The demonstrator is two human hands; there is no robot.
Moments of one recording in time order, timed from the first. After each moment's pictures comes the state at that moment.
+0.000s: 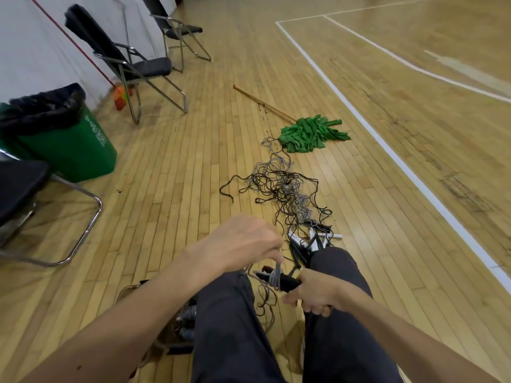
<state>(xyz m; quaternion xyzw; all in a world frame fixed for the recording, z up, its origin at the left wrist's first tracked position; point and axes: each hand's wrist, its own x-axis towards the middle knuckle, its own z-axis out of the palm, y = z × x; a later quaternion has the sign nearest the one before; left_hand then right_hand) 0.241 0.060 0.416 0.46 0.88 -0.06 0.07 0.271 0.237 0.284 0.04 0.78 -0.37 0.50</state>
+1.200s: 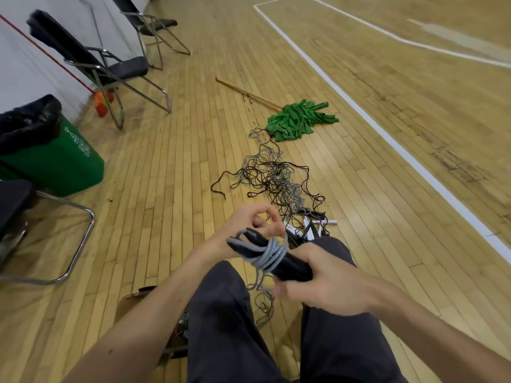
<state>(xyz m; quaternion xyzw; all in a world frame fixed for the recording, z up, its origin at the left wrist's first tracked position) 0.209 0.091 0.367 0.21 0.85 0.43 0.21 0.311 0.272 0.389 -0.20 0.73 -0.60 0.27</state>
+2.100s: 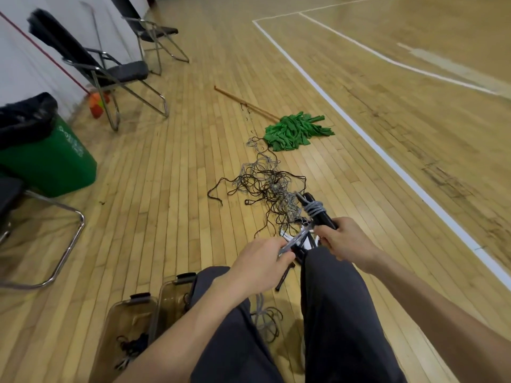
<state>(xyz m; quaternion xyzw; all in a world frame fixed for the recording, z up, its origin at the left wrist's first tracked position) 0.251 0.093 0.354 0.22 0.93 0.25 0.16 0.246 0.298 0.328 0.13 0.81 -0.56 0.13</state>
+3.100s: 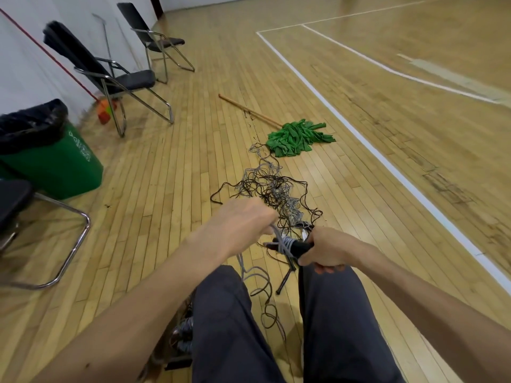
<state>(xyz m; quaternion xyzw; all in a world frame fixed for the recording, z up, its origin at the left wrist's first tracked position) 0.231 0.080 0.436 0.37 0.93 -0.06 0.04 0.245 0.269 0.356 0.05 0.90 -0.27 0.33</state>
